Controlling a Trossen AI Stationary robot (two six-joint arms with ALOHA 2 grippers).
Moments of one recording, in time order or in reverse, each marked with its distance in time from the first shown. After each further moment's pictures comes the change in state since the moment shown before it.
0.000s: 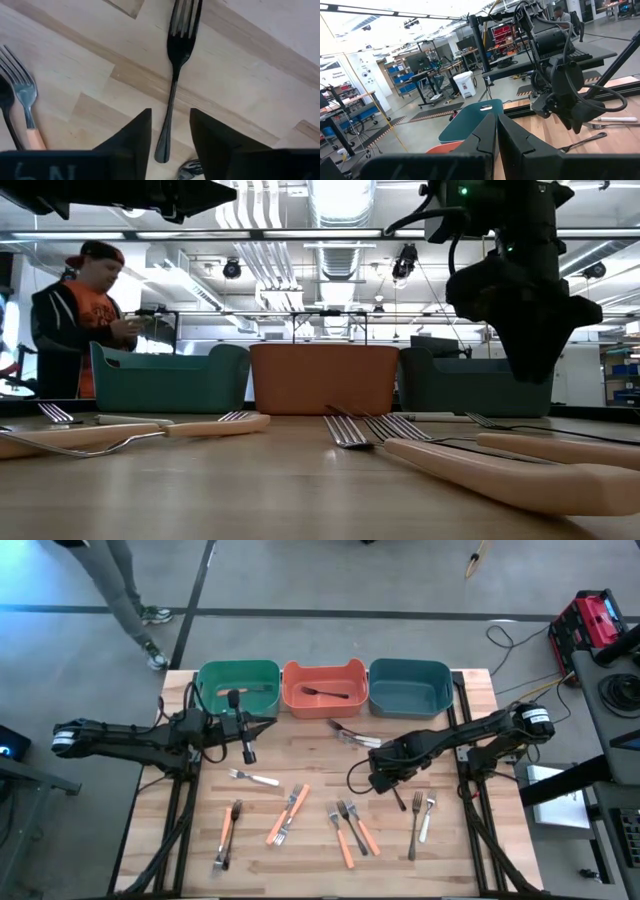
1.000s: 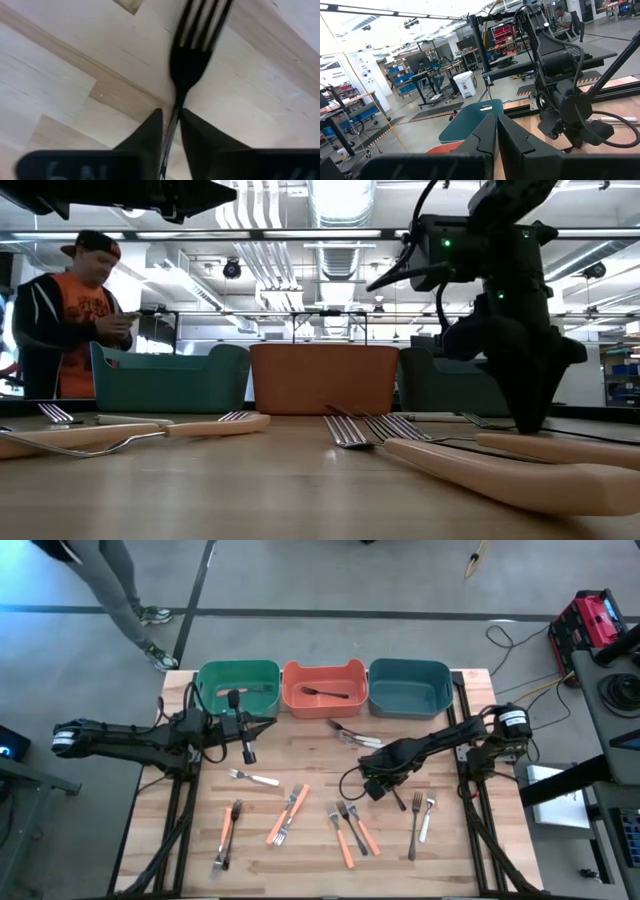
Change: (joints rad) left arm 0.000 0.000 0.000 0.000 0.000 0.000; right arm 0.001 0.282 -0.030 0.144 0.002 -0.114
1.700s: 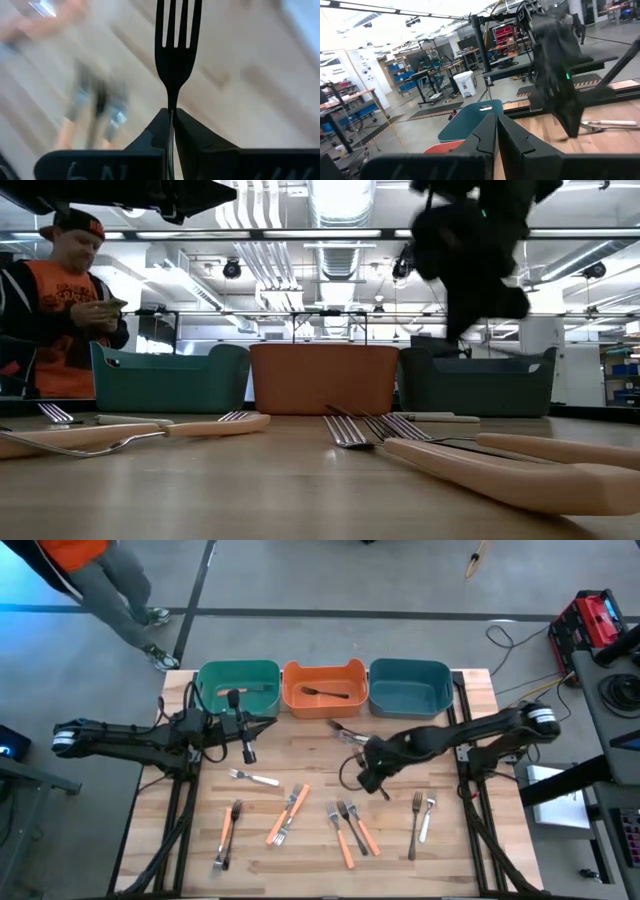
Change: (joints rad) left arm 0.000 0.000 0.000 0.003 -0.010 -0.023; right arm -0.022 -0.361 0.081 0.133 0.087 -0.151
